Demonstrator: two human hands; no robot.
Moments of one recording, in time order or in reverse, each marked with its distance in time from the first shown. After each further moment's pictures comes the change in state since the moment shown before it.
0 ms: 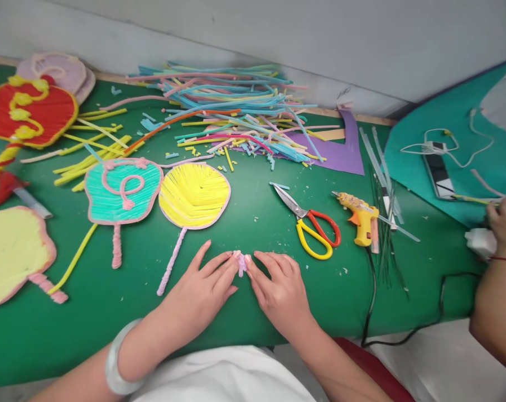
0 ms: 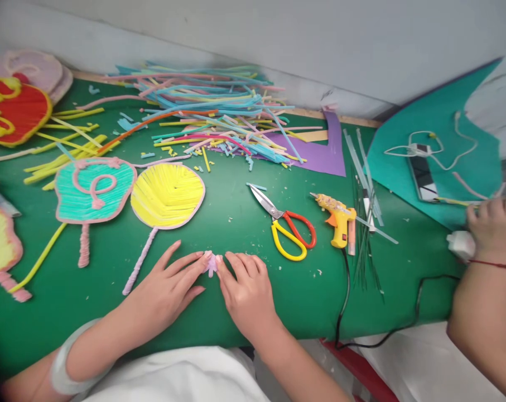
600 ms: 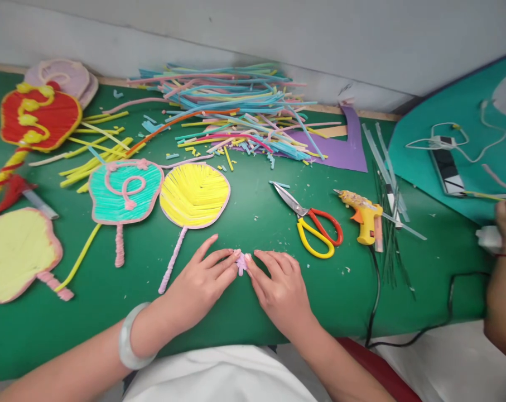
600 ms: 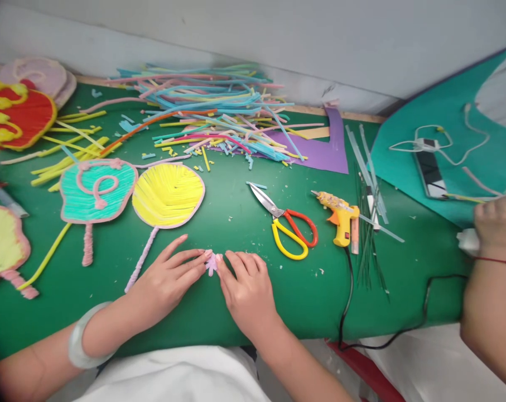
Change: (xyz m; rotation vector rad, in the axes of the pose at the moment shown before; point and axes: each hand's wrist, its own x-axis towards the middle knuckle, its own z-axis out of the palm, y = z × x) left_hand 0.002 -0.012 0.002 -0.059 0.037 0.081; right_hand -0.002 0.002 0.001 0.012 0.002 0.001
